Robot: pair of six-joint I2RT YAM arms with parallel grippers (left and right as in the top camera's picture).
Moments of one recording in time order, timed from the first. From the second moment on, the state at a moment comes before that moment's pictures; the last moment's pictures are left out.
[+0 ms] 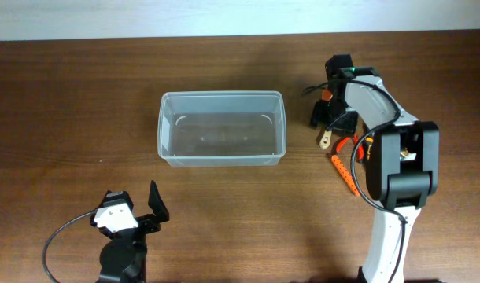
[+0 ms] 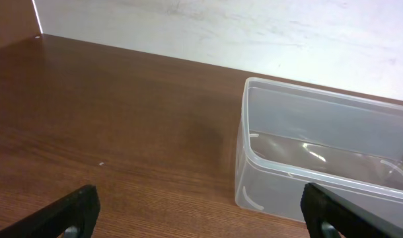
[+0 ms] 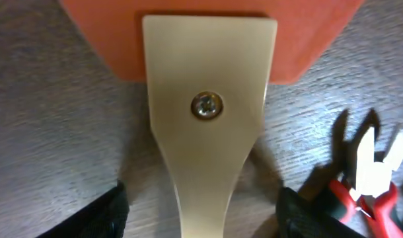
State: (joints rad) left arm -0.20 0.02 0.10 -0.29 -0.33 -0.22; right arm 0.05 2.25 1.71 -1.00 0.02 0.41
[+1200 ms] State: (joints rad) left arm -0.20 0.02 0.10 -0.29 -0.33 -0.22; right arm 0.12 2.15 2.38 -1.31 -0.01 -0.11
